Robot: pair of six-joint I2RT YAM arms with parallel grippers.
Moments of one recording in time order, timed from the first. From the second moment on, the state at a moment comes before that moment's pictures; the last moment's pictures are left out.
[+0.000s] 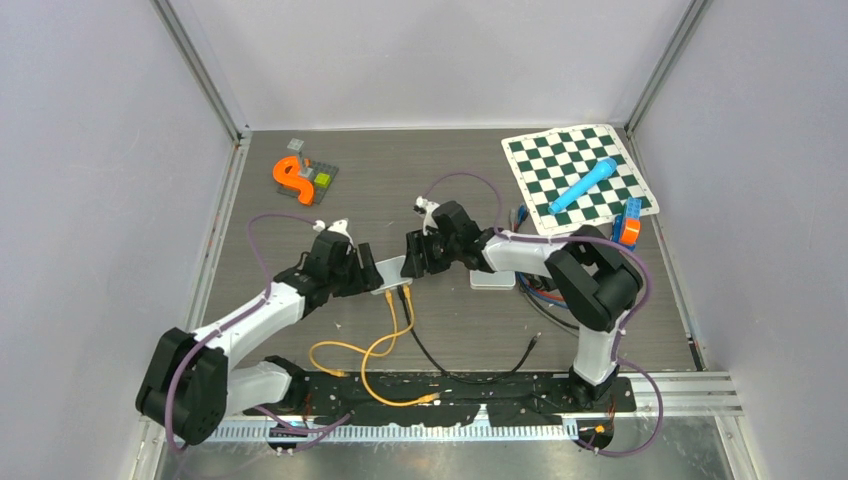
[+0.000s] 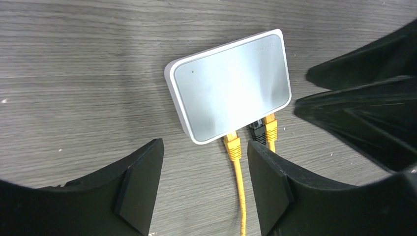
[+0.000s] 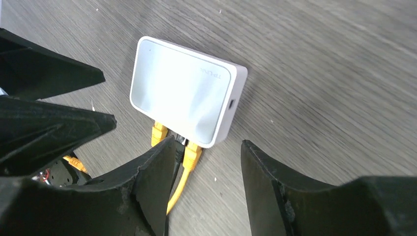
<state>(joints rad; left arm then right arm) -0.46 1.16 0.55 -0.22 0.01 -0.61 0.73 1.84 1.05 0.05 -0.34 0.46</state>
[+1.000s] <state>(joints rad) -0.46 1.36 0.73 -0.31 0.02 -0.20 0.75 1.84 0.72 0.59 -0.36 0.99</state>
